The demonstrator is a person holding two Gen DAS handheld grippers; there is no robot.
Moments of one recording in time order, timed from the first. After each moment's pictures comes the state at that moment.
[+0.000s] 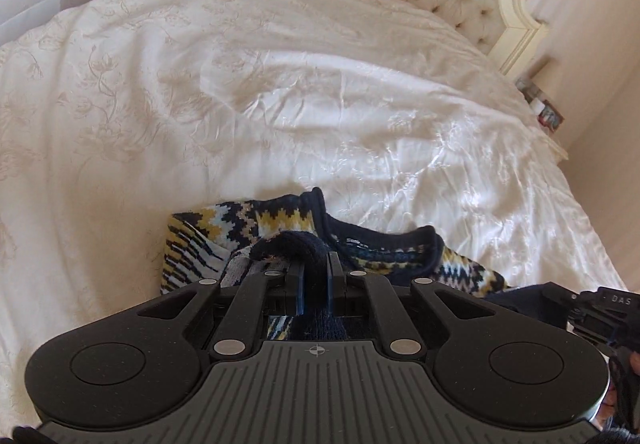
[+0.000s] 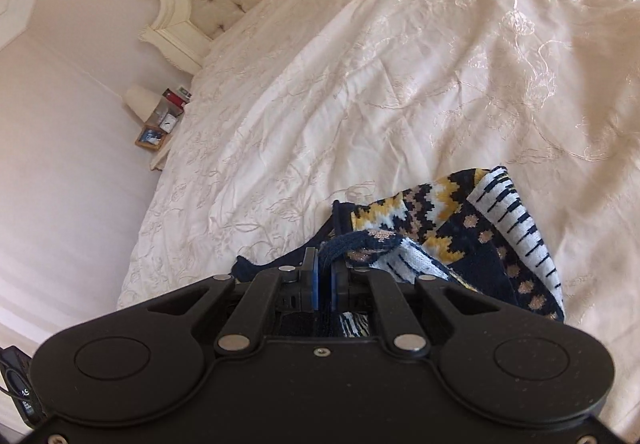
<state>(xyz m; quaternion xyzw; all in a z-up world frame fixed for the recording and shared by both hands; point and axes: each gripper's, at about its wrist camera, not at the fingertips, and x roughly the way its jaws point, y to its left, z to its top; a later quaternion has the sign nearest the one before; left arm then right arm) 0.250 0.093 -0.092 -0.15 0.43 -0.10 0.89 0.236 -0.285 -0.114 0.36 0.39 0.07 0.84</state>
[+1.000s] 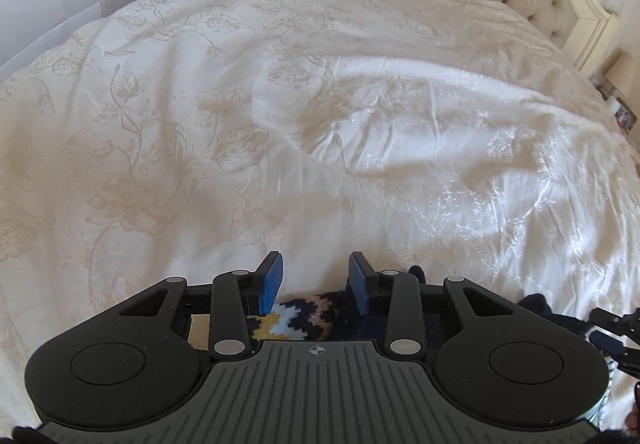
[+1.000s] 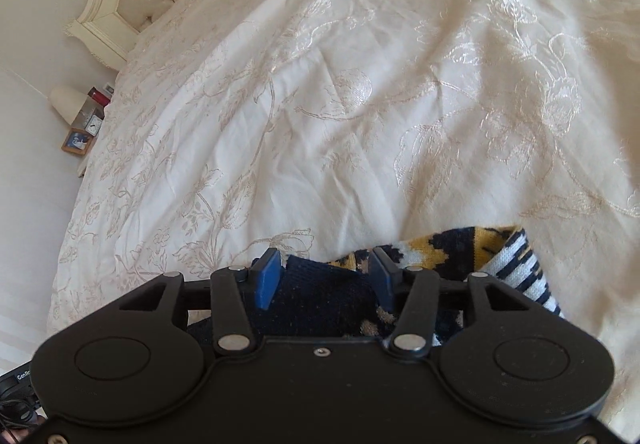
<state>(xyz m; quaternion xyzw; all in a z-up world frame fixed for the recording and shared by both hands) 0.354 0.108 -0.114 -0.09 0.45 0.00 0.89 0.324 -0.284 -0.163 0.32 0.43 -0.02 0.84</state>
